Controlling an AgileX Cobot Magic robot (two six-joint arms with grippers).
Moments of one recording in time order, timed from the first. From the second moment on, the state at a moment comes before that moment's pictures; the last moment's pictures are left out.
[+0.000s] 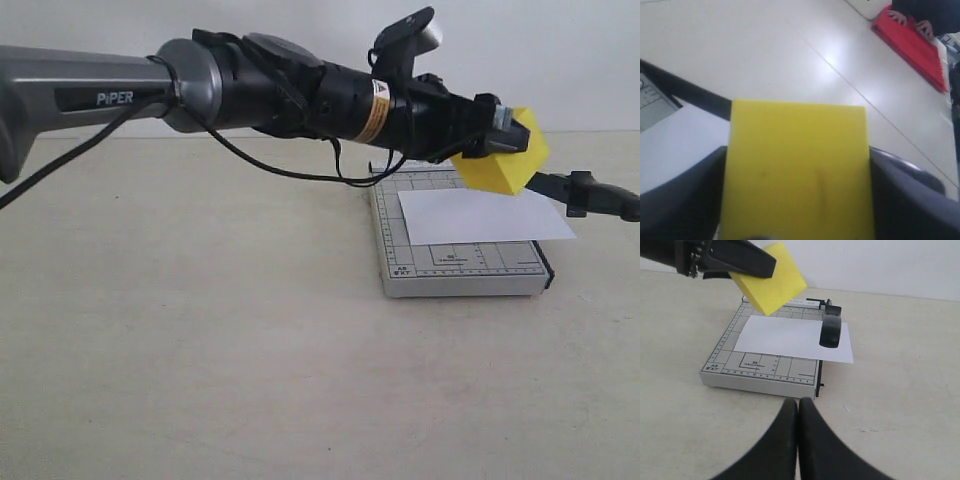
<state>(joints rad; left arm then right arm) -0.80 2.26 -1.83 1.75 -0.58 -2.09 0.16 0.41 -0.23 0.10 0.26 -0.13</state>
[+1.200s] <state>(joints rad) -0.97 2.09 -1.74 0.31 0.49 -0.57 0.16 0.41 -0.23 0.10 0.26 -0.12</state>
